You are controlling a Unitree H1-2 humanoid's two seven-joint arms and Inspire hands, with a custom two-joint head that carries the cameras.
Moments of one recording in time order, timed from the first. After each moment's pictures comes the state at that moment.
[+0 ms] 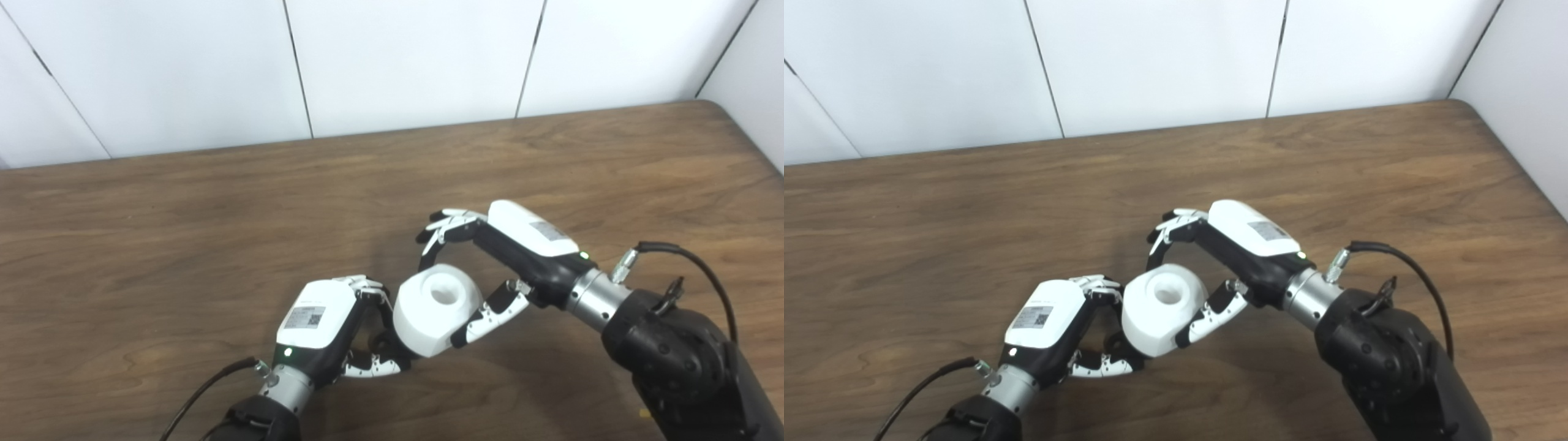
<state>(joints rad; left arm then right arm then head) 0.04 0.16 -0.46 -0.36 1.03 0.14 -0.32 -0.13 -0.39 0.27 -0.74 -0.60 0.41 0.60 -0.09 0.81</state>
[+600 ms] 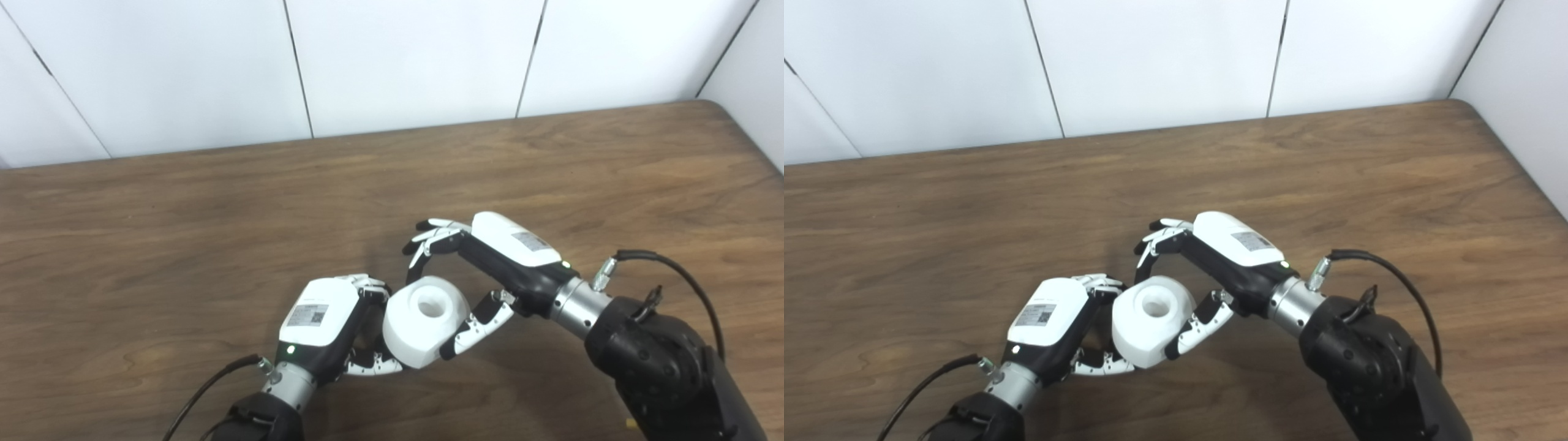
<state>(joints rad) 0.03 0.16 -0.48 -0.36 1.03 0.15 -0.32 -0.11 -0.35 0.30 -0.70 -0.62 0.36 0.58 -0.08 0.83</state>
